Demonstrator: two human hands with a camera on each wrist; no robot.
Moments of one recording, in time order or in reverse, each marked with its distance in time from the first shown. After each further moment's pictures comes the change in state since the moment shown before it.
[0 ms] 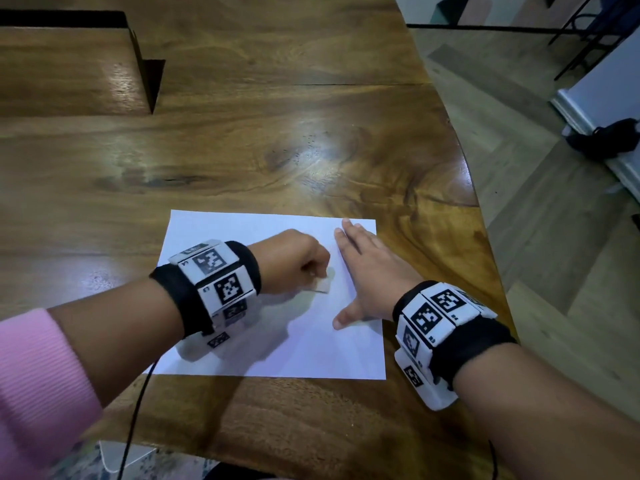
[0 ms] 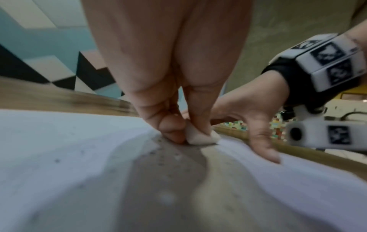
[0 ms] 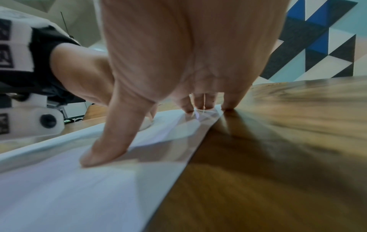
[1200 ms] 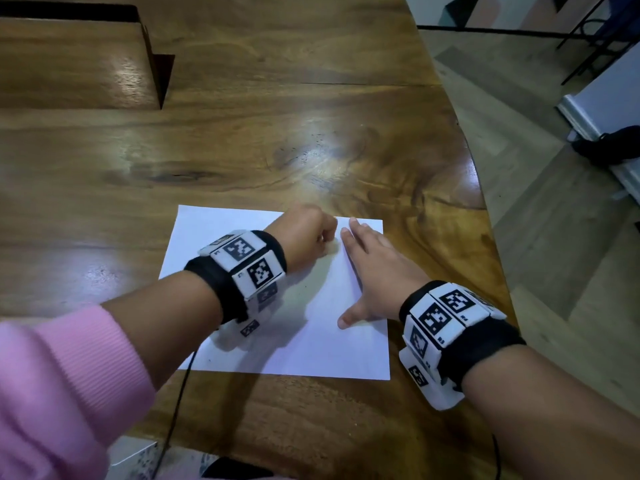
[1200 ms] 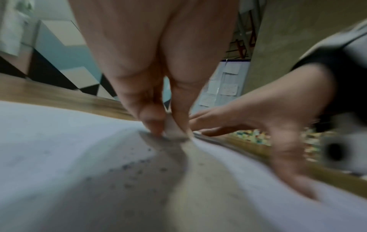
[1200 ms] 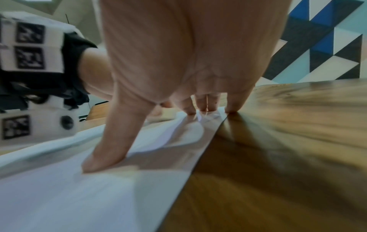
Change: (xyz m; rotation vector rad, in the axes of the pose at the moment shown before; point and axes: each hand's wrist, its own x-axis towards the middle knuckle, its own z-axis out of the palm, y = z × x) left_hand 0.015 0.003 -0.008 -0.057 0.254 -0.101; right_hand -0.001 -0.003 -0.004 -0.018 -0.012 0.016
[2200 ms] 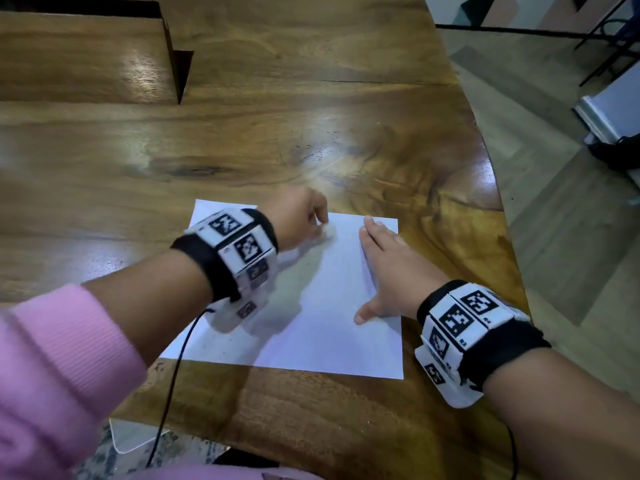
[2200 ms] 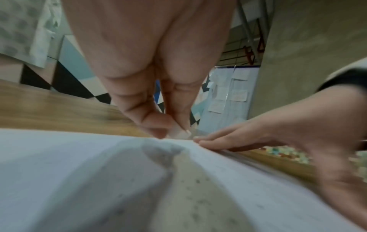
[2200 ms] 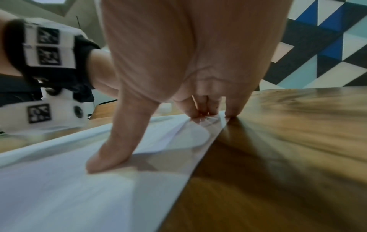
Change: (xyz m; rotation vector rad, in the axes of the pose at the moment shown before) left_hand -0.005 -0.016 -0.024 -0.025 0.040 -0.105; right_hand 0.004 0.002 0.002 -0.019 -0.011 0.006
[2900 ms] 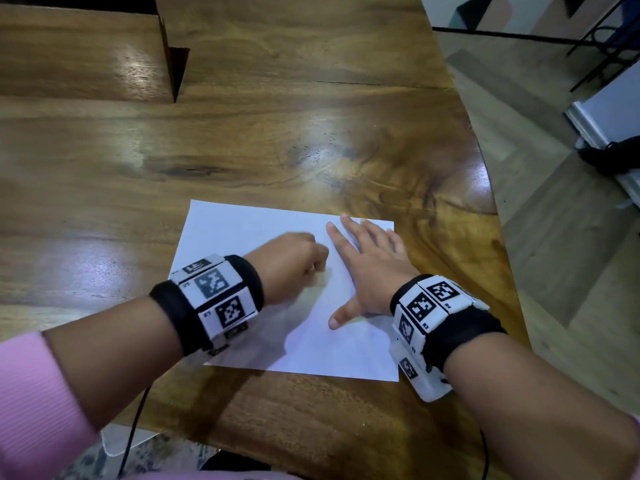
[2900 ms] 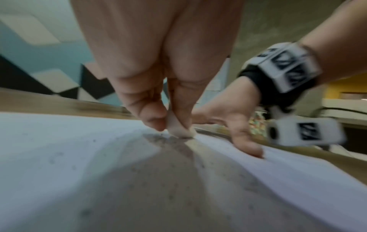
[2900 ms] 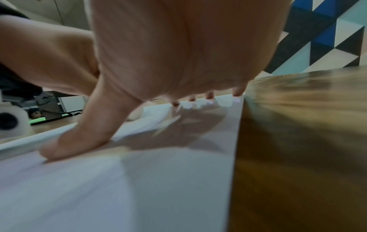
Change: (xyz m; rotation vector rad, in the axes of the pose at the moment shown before) left_hand -0.038 -0.007 0.027 0.074 -0.172 0.176; right_hand 0.017 -0.012 0.007 -0.100 -0.003 -0.014
